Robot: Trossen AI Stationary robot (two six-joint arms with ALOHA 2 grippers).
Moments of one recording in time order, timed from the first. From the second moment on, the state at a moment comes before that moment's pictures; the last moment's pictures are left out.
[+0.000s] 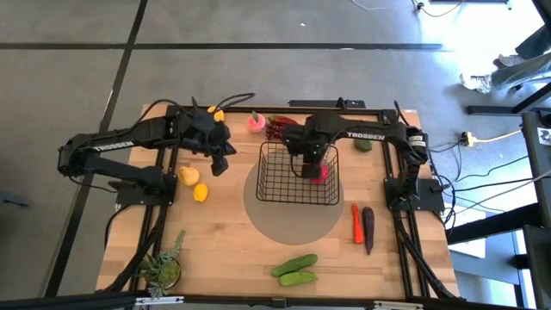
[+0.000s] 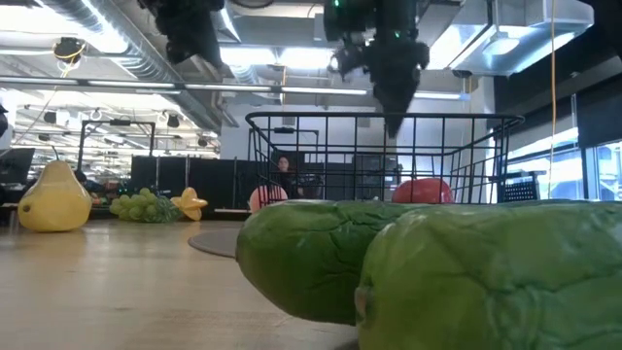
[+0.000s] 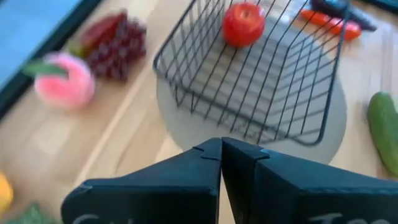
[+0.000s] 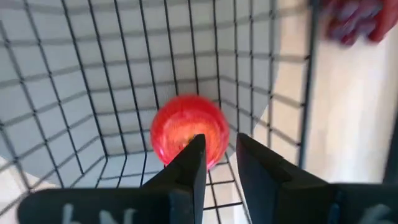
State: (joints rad) left arm 0.24 1.05 1.06 -0.71 -0.01 -0.23; right arm -0.19 1.89 1.77 -1.35 0.09 -0.06
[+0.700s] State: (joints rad) left arm 0.31 1.05 1.06 -0.99 -0.21 -0.50; right arm -0.19 1.89 2.30 -1.40 0.09 -0.27
